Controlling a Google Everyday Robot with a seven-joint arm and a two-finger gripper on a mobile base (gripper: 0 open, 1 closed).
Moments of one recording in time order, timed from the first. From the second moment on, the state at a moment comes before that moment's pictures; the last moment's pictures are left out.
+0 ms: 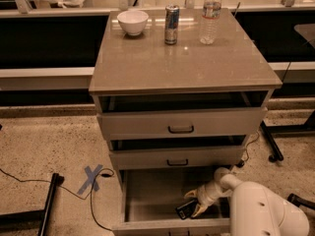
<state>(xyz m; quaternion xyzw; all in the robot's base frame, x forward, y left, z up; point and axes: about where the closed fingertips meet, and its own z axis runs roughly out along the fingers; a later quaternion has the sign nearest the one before) 0.528 -0.179 0.117 -0.77 0.56 0.23 0.22</state>
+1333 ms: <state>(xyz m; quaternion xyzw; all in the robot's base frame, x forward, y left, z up) 0.529 -0.188 0.136 -0.74 0.56 0.26 0.27</state>
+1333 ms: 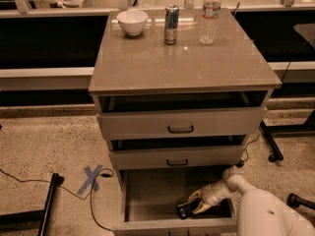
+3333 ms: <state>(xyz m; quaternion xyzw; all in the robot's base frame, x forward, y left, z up) 0.501 -0.282 0.507 -0.65 0.58 0.19 0.44</state>
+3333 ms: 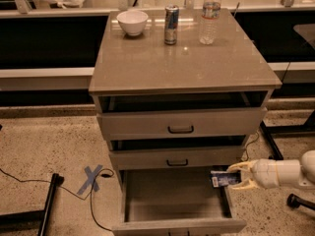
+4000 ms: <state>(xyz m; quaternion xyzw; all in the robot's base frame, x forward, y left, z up) 0.517 -0.308 0.661 -0.71 0.54 0.15 0.43</state>
